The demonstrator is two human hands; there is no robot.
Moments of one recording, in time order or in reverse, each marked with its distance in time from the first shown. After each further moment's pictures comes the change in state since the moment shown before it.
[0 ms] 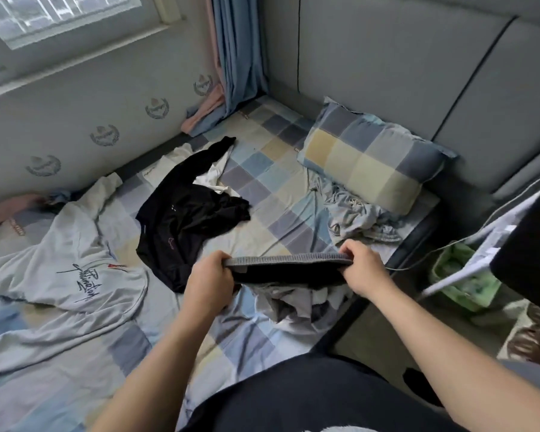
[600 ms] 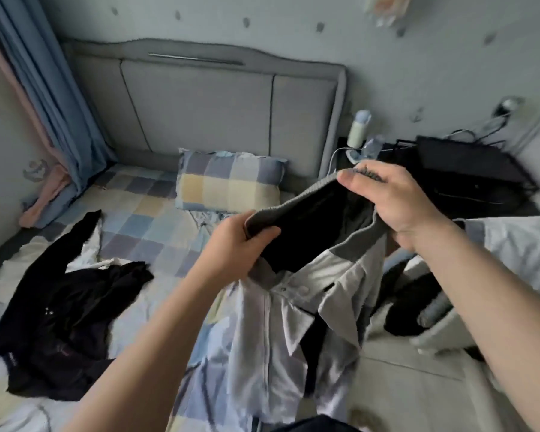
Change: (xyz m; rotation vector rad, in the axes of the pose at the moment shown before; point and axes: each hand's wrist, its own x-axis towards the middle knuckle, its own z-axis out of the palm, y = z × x) left_hand -0.108 0.111 -0.063 -0.401 -0.491 0.944; right_hand -0.276 -0.144 -0.155 0.644 0.642 -0.037
